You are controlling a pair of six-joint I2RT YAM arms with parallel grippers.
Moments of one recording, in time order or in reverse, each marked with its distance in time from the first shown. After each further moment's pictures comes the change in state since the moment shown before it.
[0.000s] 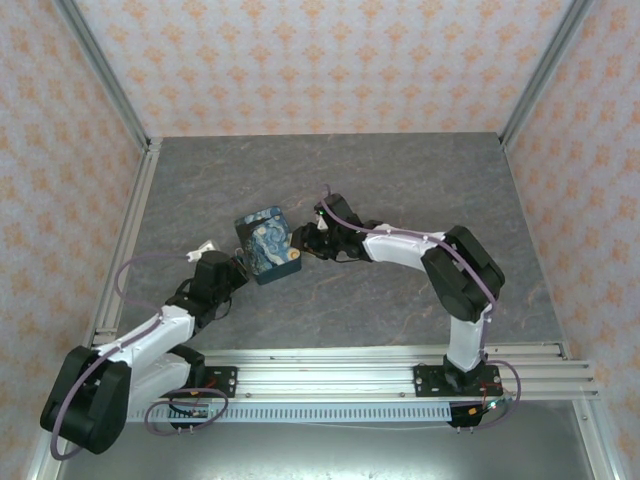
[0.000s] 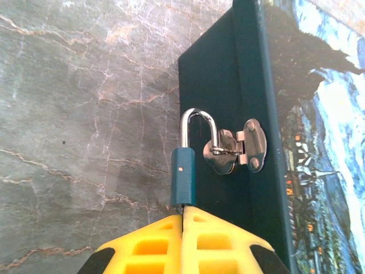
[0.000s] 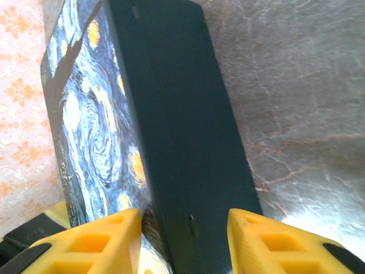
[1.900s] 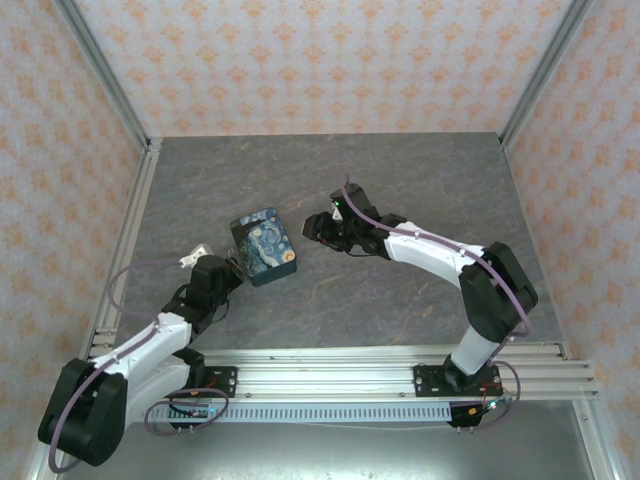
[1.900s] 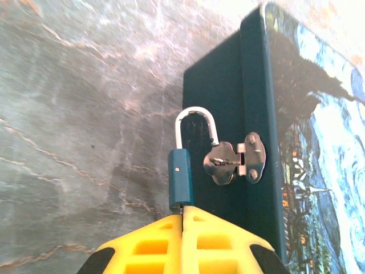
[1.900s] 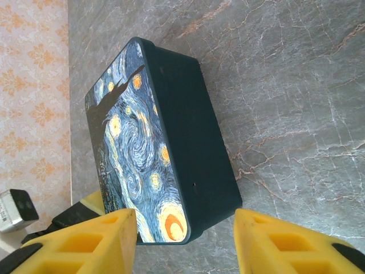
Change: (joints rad) left arm 0.008 -0.070 -0.041 -0.002 -0.060 -0.071; right arm -0.029 -0.196 -0.021 -0.128 0.079 -0.009
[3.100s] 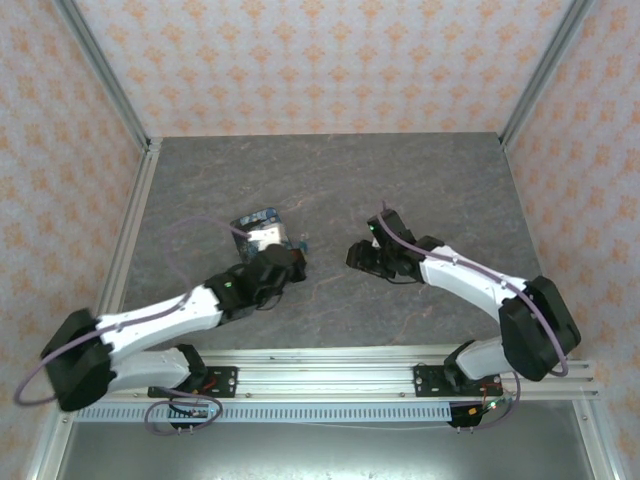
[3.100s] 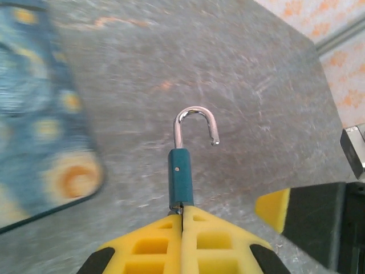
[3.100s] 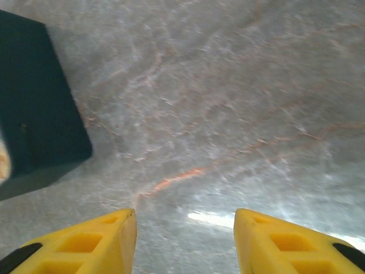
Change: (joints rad) left arm -0.592 0.311 0.468 -0.100 -0.172 -0.006; right arm -0.094 -0.287 -0.308 -0.224 0.124 -0.114
